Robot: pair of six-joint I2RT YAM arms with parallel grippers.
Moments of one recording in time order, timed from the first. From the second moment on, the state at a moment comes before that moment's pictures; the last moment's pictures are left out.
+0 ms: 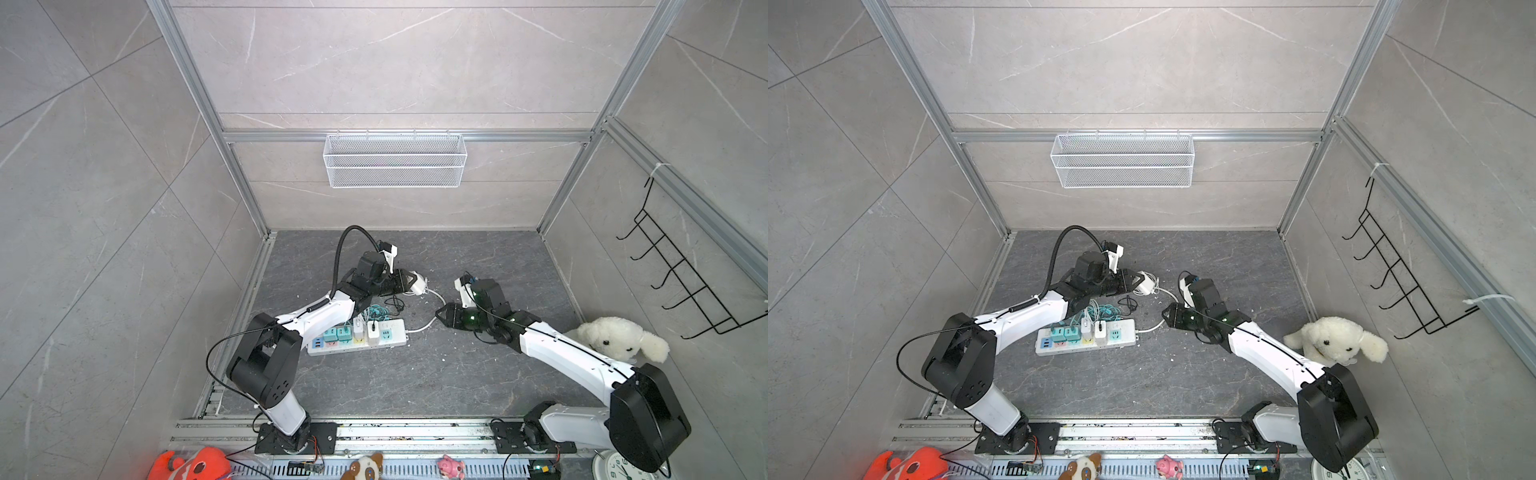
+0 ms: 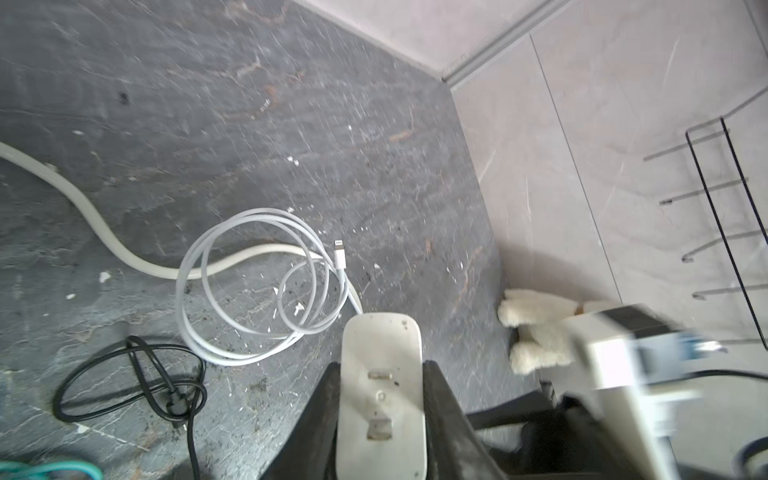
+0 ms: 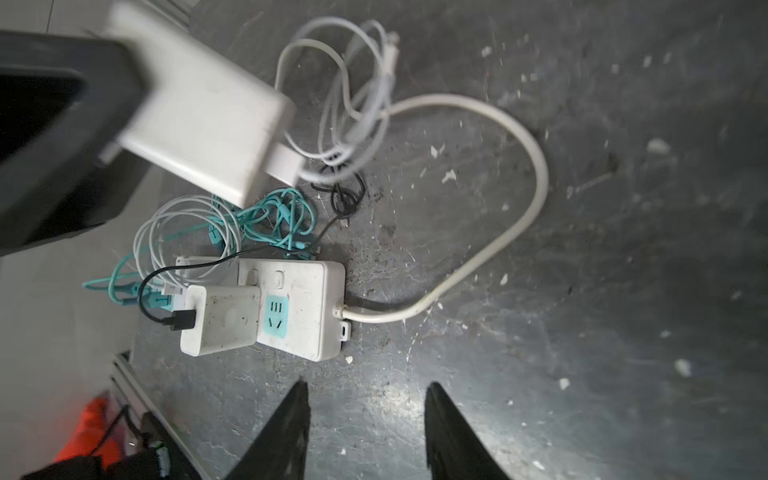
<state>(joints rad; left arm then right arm) -0.61 1.65 1.09 0.08 0.32 -0.71 0.51 1.29 0.71 -0.16 -0.28 0.68</state>
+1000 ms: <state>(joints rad) -0.67 1.54 0.87 0.49 0.06 -0.99 0.52 1.47 0.68 0.57 -0.40 1.11</state>
